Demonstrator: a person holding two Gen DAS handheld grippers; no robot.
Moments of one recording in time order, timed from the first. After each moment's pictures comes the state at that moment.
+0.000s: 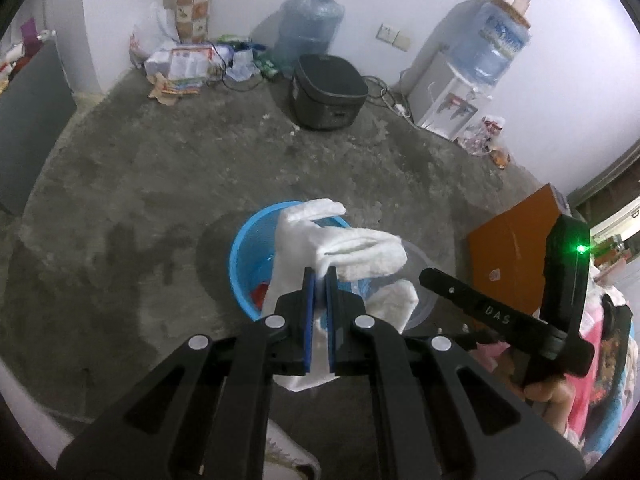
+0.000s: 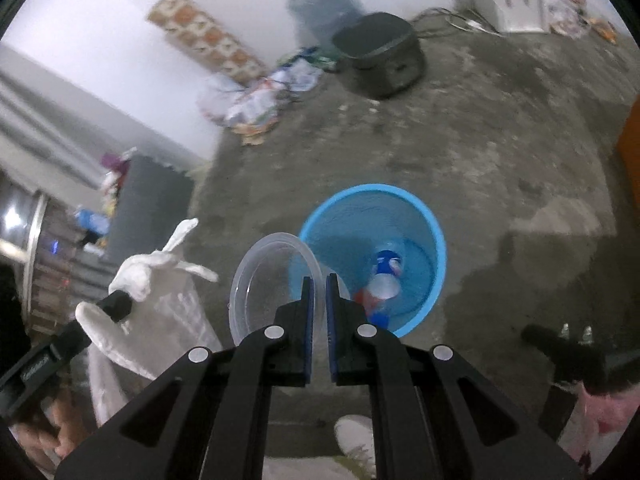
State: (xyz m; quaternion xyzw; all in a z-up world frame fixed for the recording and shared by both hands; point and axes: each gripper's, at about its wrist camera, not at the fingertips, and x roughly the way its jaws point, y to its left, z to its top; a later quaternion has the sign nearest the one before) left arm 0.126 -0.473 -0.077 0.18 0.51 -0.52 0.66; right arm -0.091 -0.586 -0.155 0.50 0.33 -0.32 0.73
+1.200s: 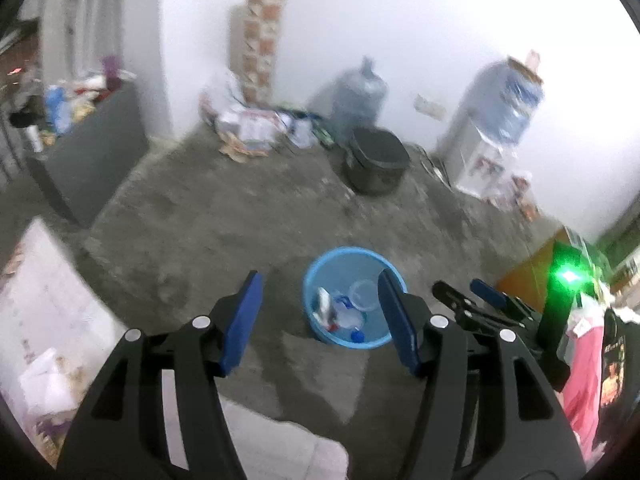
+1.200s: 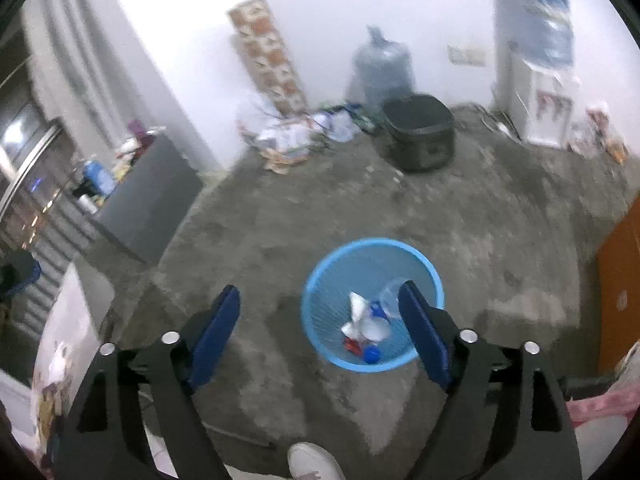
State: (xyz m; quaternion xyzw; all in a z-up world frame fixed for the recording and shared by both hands) left arm 0.119 -0.317 0.057 0.13 0.40 -0.46 0.78; right arm -0.059 -0.493 -0.055 0.31 0.32 -0.33 0.83
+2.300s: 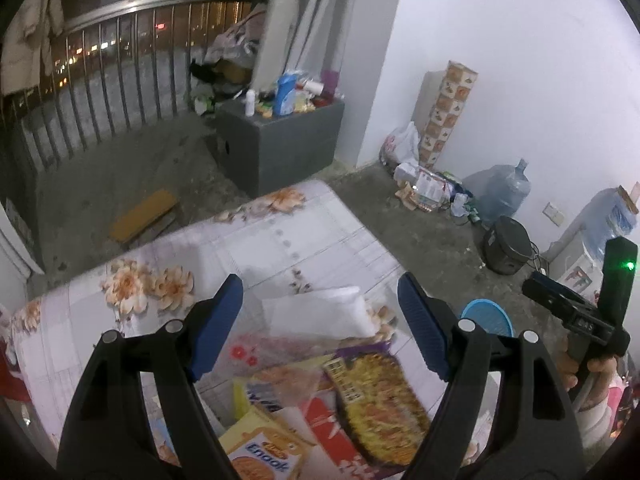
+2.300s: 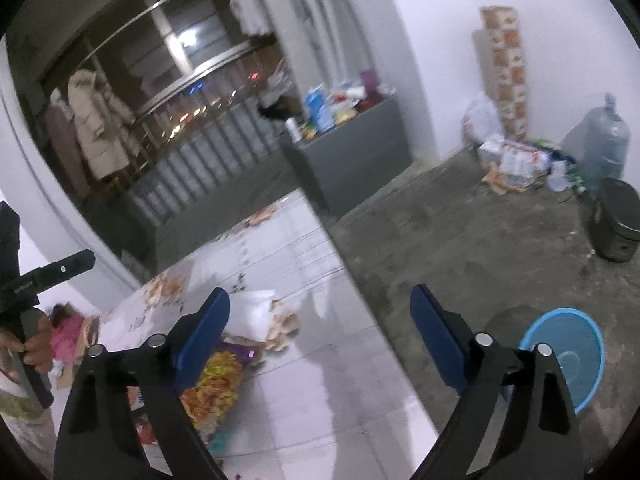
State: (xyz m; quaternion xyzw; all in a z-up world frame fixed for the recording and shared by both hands) left arm 0.233 0.062 0.118 0.01 0.39 -0.24 0.89; right arm 0.112 -0.280 0.058 0.21 0.33 0.00 0.92
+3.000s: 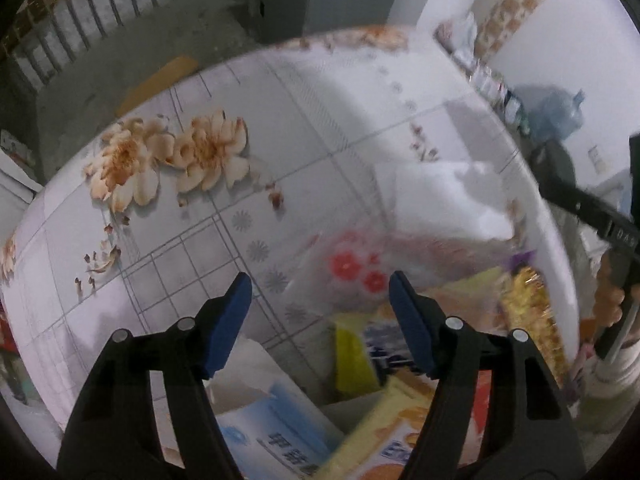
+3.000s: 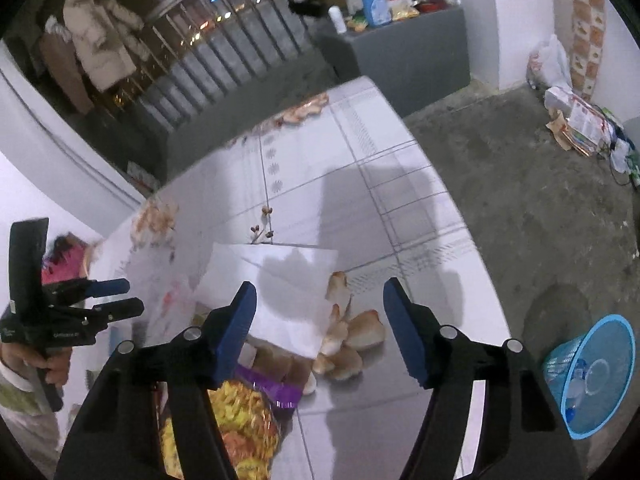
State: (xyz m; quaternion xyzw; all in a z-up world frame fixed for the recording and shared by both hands) left arm 0.309 0.117 -0.043 0.06 0.60 -0.19 0.78; right arm 0.254 -0.204 -0.030 0.17 0.49 0.08 0.85
